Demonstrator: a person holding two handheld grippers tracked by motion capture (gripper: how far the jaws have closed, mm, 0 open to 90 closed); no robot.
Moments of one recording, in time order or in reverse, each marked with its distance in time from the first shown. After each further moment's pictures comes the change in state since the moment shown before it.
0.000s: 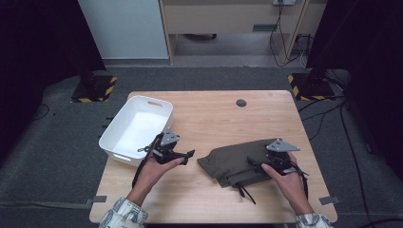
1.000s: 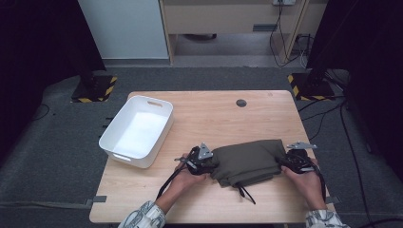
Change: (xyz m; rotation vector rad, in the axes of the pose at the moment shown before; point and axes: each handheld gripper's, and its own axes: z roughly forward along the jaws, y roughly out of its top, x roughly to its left) left arm -0.073 -0.020 0.092 0.118 -0.098 0.098; right arm -0.073 -0.041 -0.009 0.234 -0.202 0.125
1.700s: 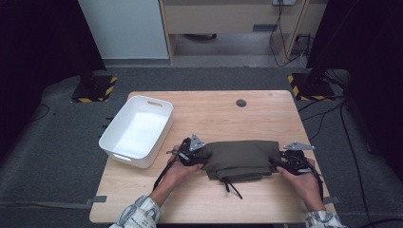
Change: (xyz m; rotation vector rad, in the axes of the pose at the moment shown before) left arm 0.036 0.001 -0.004 -0.043 0.072 -0.014; right arm 0.017 0.004 -0.008 -0.043 0.070 -0.022
